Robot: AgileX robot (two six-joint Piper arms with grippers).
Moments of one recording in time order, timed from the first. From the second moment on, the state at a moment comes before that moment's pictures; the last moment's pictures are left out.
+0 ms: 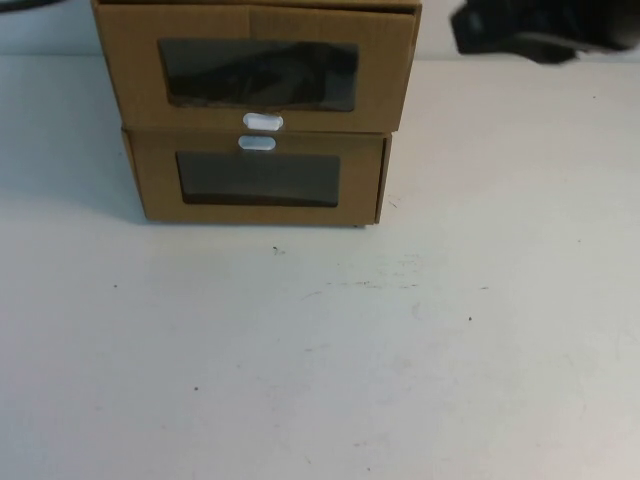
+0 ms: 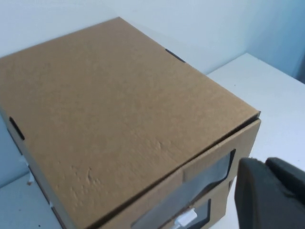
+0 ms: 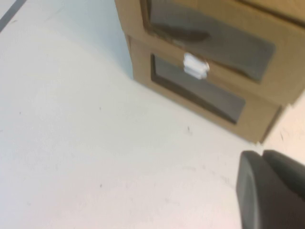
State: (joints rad) right arm 0.59 1.36 -1.74 0.09 1.08 -0.02; left arm -0.11 1.52 -2.09 -0.57 1.18 0.53
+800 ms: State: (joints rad) right arm 0.59 0.28 -0.57 0.06 0.64 0.18; left arm -0.11 0.20 -0.46 -0.90 0.43 0.95
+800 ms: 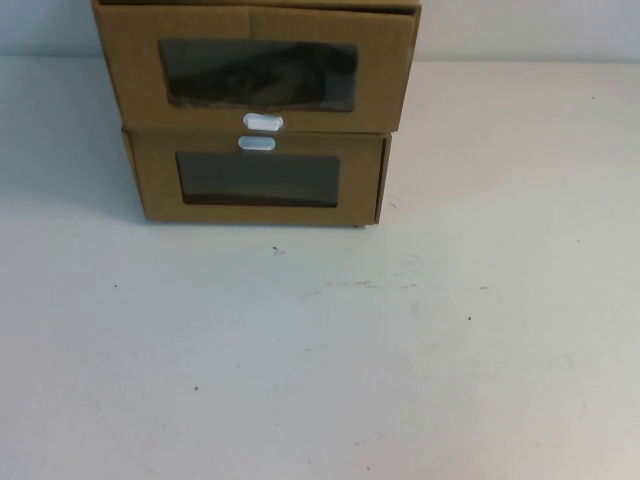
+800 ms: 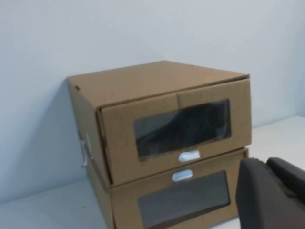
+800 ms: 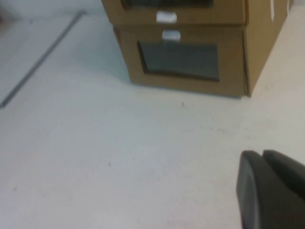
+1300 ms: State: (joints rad) right arm 0.59 0.22 -0.09 0.10 -0.04 0.19; left arm -0.11 -0.01 0.03 -0.98 0.16 0.97
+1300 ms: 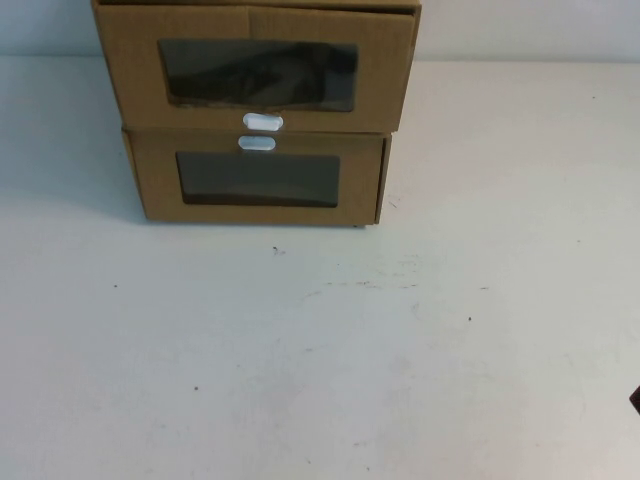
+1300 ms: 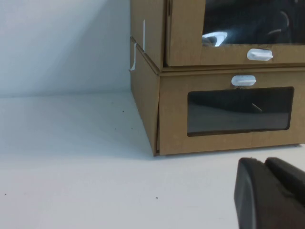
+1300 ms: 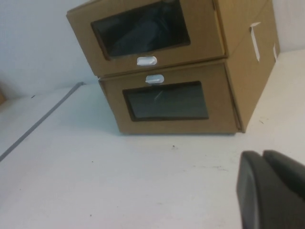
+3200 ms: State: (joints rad) right arm 0.06 -0.01 0.02 -0.03 0.37 0.05; left arm -0.11 -0.01 0.03 -1.00 0.17 0.97
